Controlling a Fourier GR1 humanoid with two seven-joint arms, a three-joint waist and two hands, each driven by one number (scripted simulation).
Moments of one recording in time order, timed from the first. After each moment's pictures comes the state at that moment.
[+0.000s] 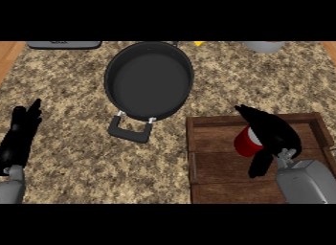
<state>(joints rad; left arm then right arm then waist) -0.10 0.30 0.13 -1.45 -0.18 0.09 0.38 -0.27 -0.30 0.25 -1.57 0.77 0.54 0.51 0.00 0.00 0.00</state>
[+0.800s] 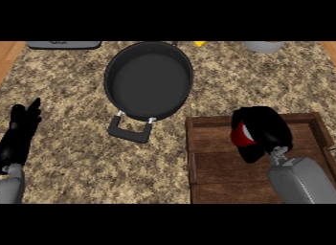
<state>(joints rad) -0.11 0.29 0.16 -1.43 -0.19 0.05 0.38 -0.29 -0.28 0.27 -1.53 0.98 0.38 0.32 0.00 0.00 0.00</state>
